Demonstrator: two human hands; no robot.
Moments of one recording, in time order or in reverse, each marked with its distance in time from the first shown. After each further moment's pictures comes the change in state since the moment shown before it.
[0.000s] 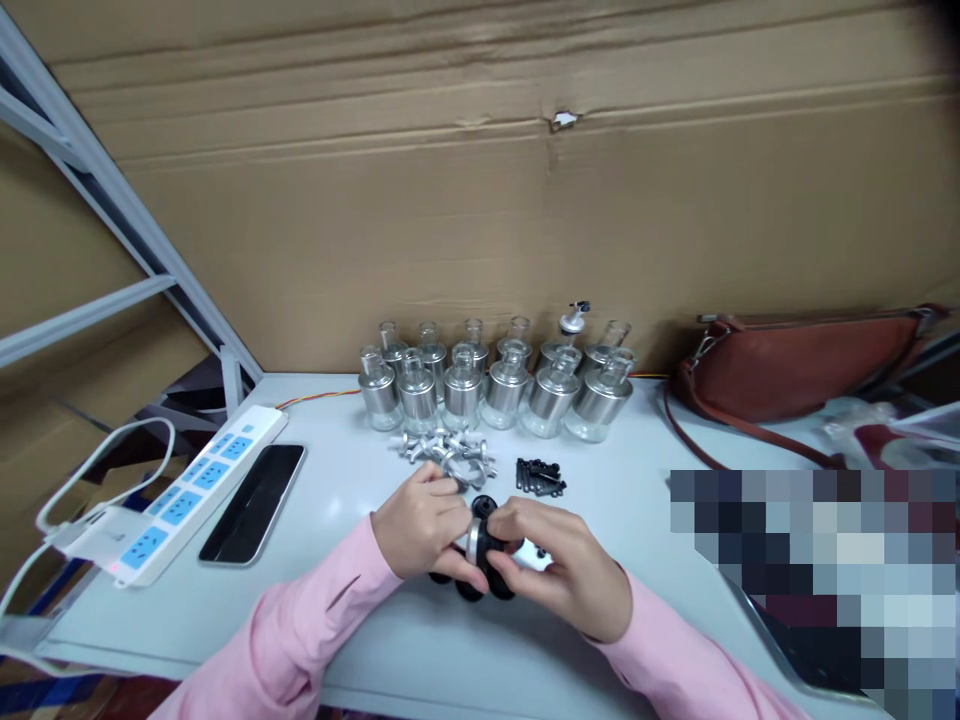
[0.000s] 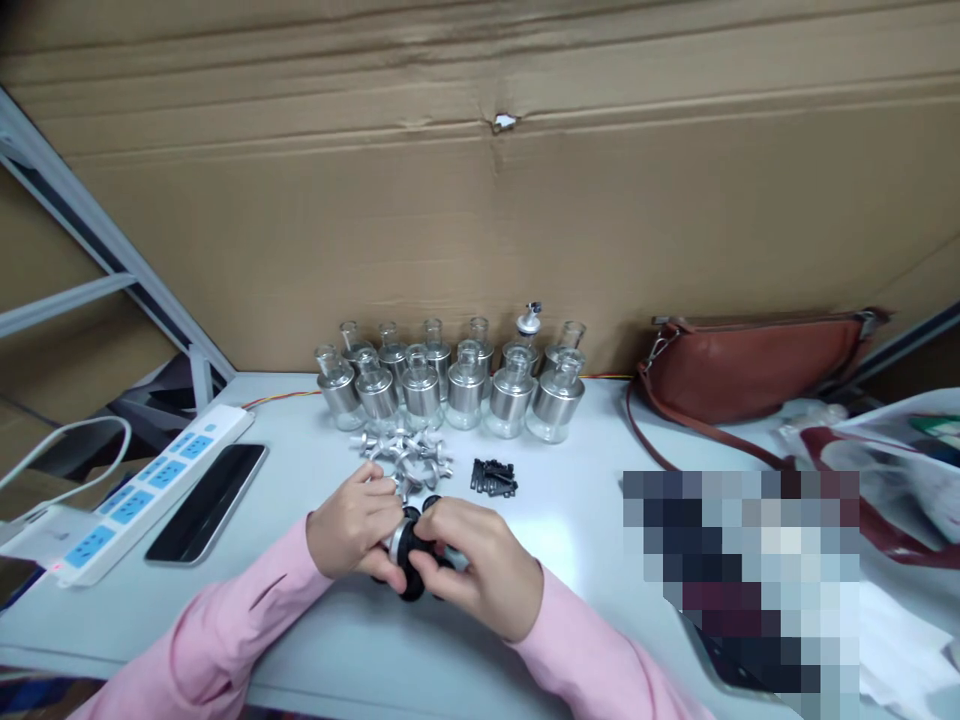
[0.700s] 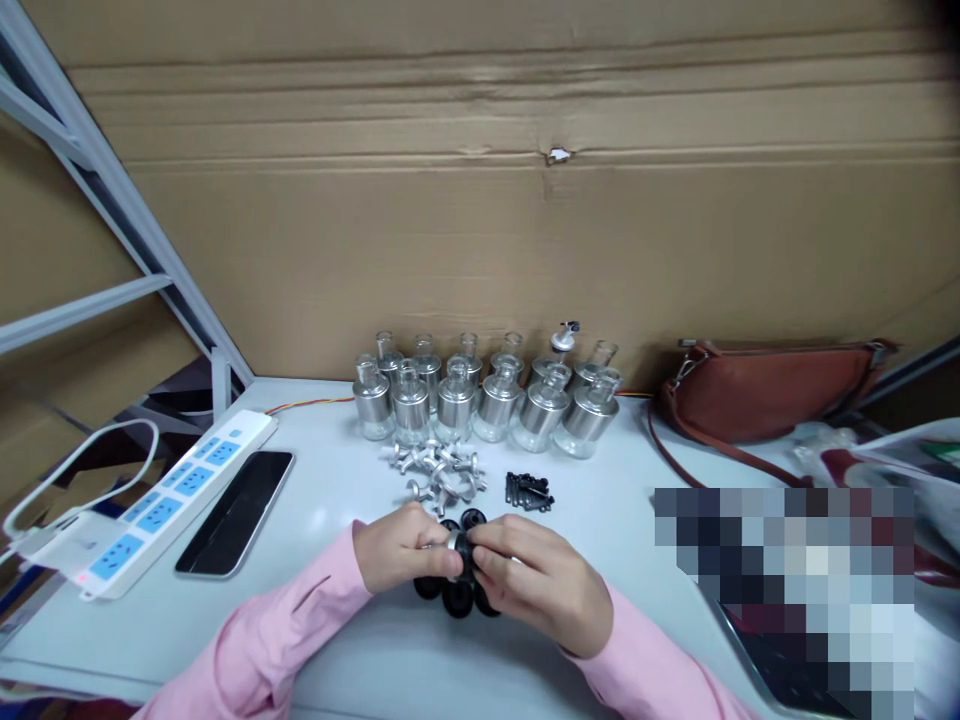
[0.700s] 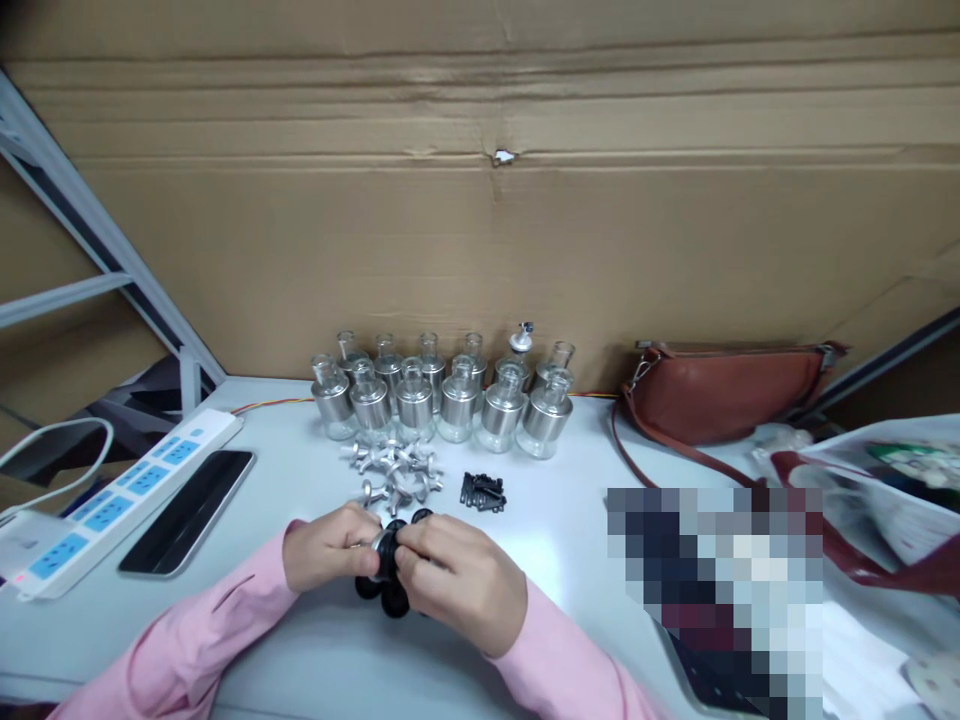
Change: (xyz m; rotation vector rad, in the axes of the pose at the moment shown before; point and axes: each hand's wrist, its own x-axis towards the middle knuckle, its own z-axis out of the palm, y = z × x) left_hand -0.011 -0.006 -0.008 -0.958 -0.435 -0.547; right_hand 0.001 0.006 0.002 -0.299 0.068 -0.411
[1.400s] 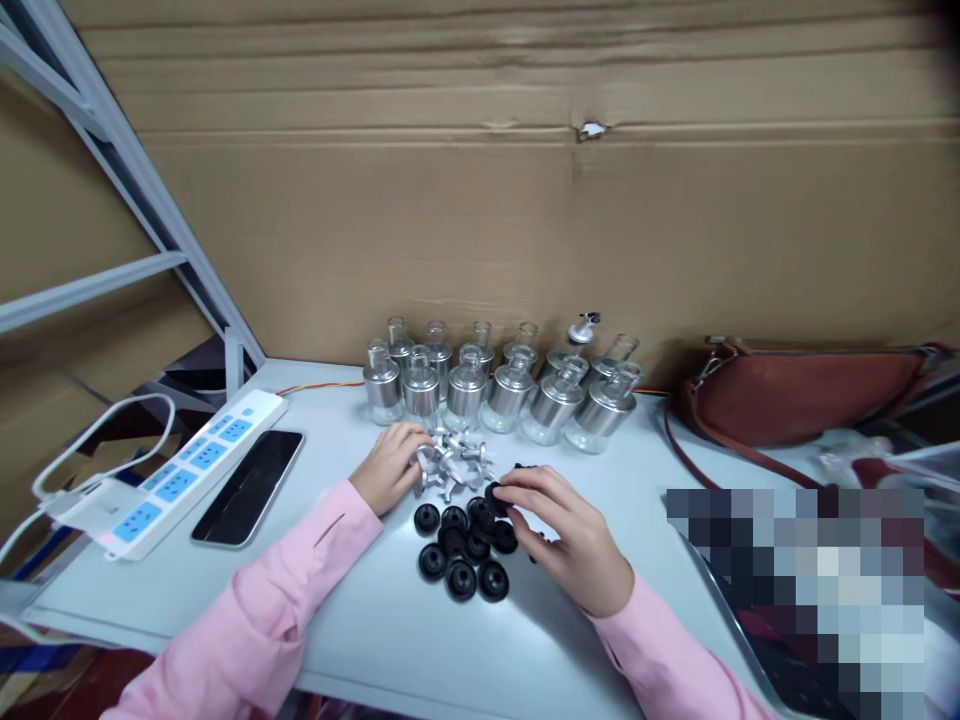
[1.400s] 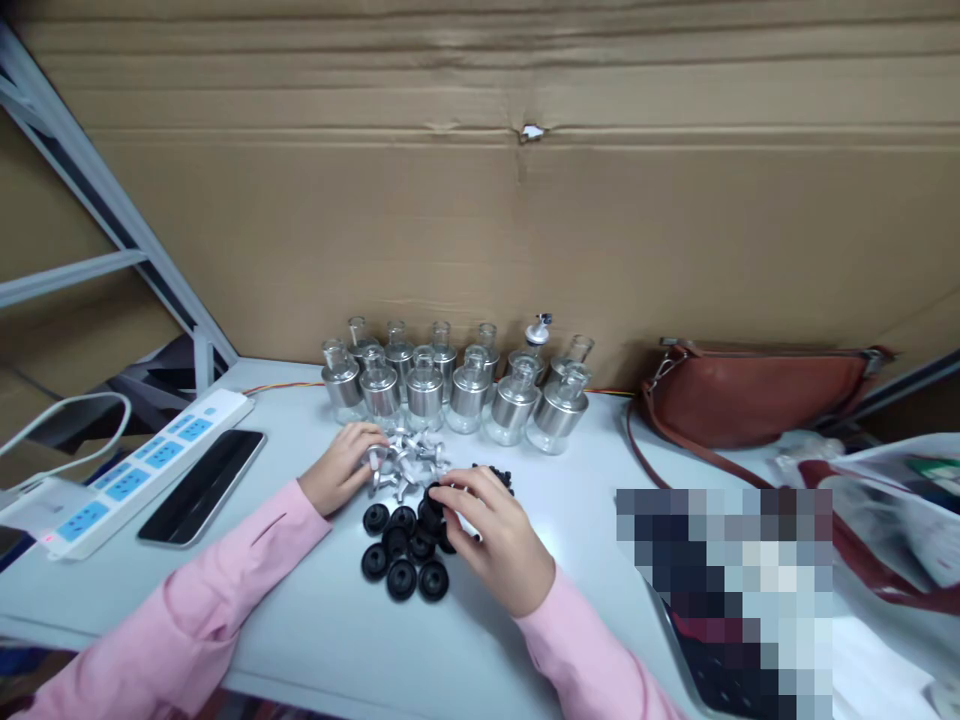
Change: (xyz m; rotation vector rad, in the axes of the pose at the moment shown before) left_hand -0.002 -0.051 -0.028 0.632 0.500 -0.003; right_hand -0.012 0.018 -0.007 -0.029 0.023 0.295
